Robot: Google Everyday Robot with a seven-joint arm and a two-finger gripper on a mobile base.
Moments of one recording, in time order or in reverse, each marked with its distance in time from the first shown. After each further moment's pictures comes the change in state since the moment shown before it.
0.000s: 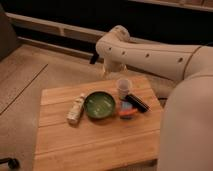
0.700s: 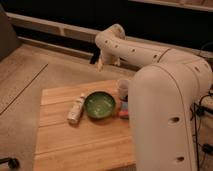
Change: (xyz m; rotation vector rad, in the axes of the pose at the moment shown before) arm -0.059 0.016 0.057 -0.068 -0.020 -0.204
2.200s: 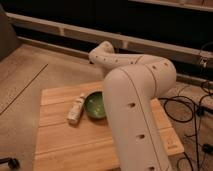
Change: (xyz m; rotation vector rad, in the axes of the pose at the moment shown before) arm 0.090 -0.011 0.100 0.231 0.355 0.222
